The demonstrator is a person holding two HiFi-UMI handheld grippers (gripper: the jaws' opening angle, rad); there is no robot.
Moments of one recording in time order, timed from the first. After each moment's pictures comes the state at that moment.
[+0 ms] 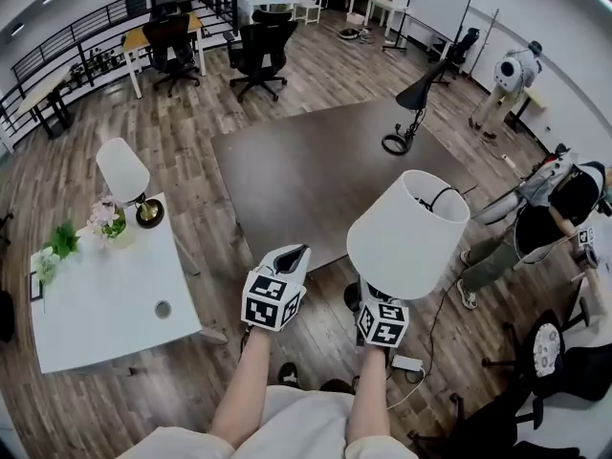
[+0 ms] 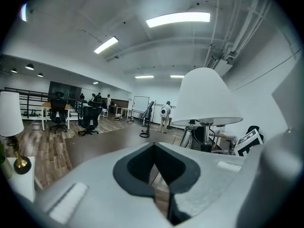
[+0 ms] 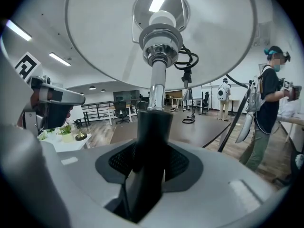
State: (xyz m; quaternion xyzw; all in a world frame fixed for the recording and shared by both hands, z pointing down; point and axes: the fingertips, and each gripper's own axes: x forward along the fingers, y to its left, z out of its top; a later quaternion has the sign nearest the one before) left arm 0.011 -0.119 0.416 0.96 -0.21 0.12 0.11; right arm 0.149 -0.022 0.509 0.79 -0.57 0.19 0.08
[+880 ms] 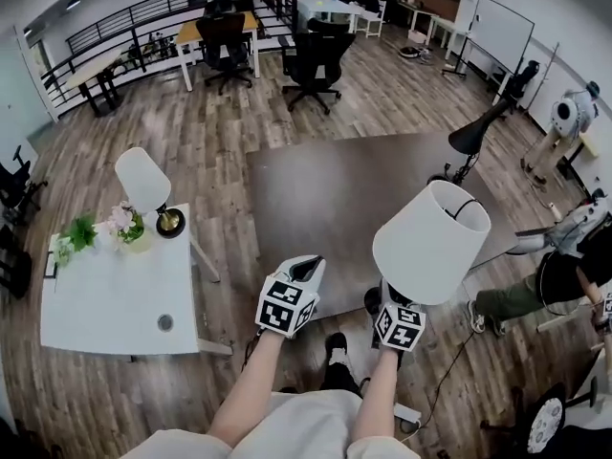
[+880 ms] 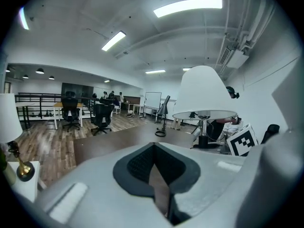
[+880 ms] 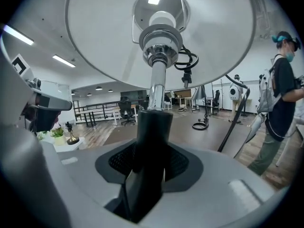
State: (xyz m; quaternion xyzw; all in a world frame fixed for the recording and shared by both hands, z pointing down) left arm 0.064 -0.233 0.444 0.94 -0.28 0.15 0.11; right arm 0.242 -0.165 0.530 0.76 -0.61 0.19 0.08
